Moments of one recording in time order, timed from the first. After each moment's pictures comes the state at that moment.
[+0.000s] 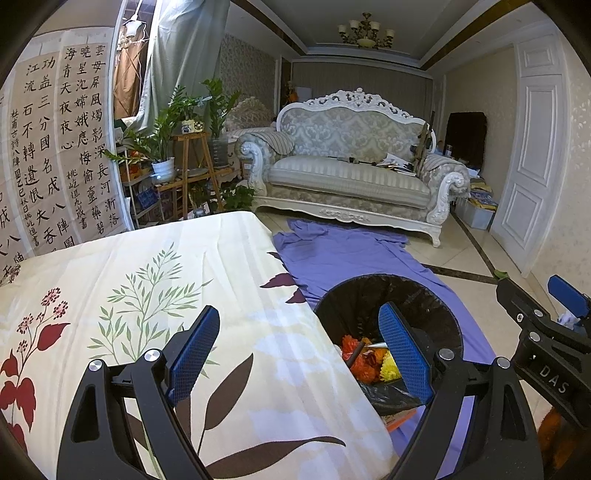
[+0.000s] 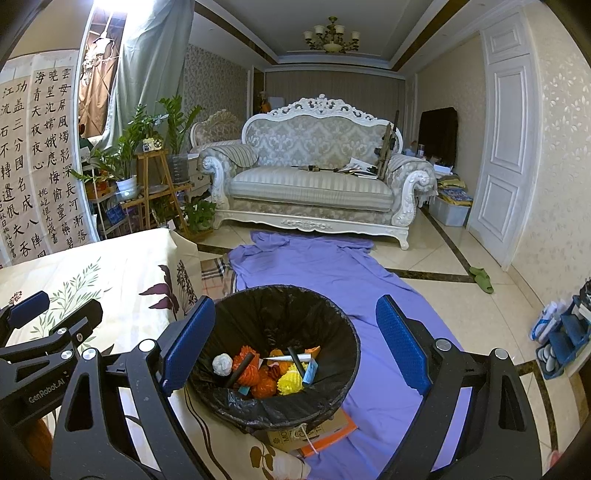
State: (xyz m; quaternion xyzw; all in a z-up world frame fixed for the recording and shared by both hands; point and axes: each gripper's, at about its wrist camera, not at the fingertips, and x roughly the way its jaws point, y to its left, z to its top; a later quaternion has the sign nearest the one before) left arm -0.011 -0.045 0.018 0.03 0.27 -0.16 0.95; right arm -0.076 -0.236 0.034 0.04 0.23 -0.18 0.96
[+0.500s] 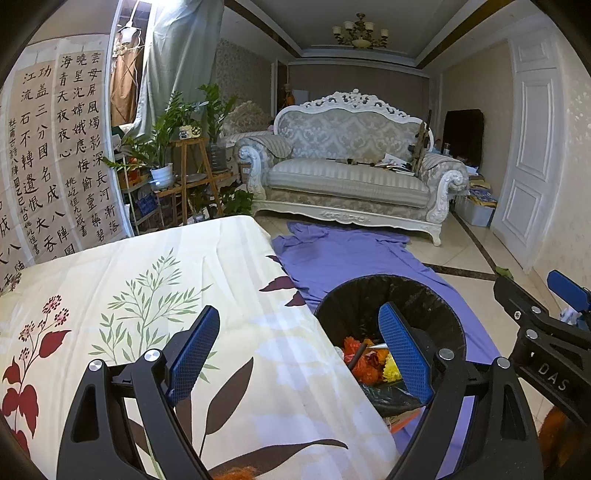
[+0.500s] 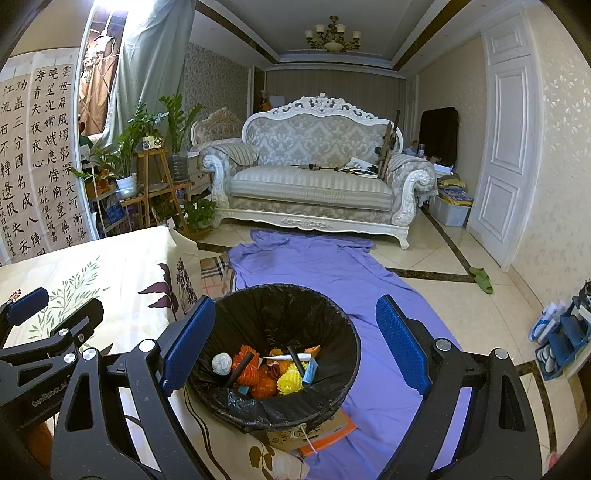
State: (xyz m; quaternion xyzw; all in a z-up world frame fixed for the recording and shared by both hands) left arm -0.012 -0.052 0.018 0.04 0.27 -0.16 0.95; right arm -0.075 -0.236 0.034 0.04 0.23 -0.18 0.96
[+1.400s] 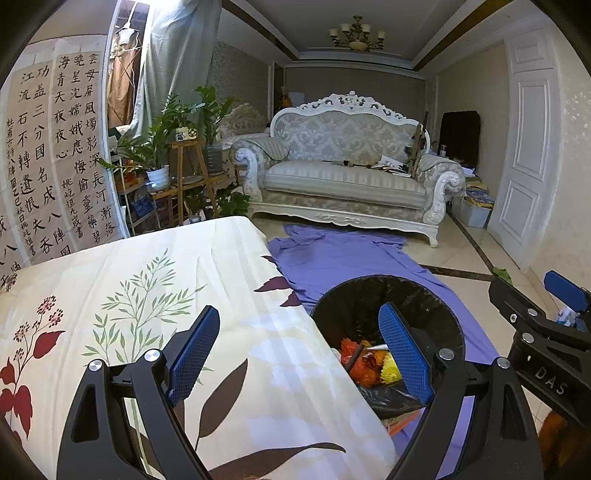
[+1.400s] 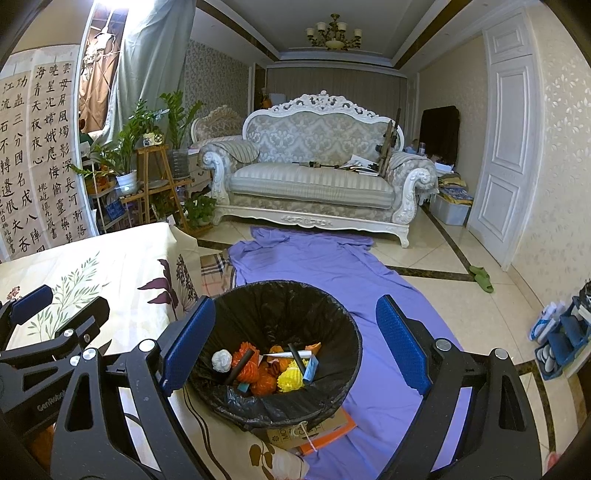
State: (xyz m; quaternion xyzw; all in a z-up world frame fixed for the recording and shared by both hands) left arm -0.010 -0.057 0.015 0.04 0.26 -0.16 0.95; right arm -0.075 -0.236 0.033 0.04 0.23 -0.18 0.96
